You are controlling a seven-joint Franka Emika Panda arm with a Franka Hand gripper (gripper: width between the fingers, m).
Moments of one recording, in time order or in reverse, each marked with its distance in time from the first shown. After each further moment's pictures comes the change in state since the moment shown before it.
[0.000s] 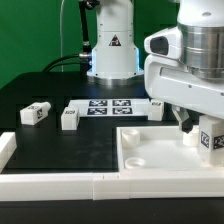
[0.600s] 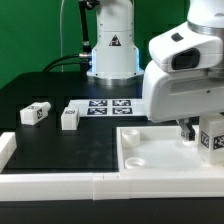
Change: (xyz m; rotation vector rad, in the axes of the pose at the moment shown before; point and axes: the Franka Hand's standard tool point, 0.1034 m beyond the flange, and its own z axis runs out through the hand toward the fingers) arm -0.008 -0.004 -0.001 -0.031 -0.053 -0.739
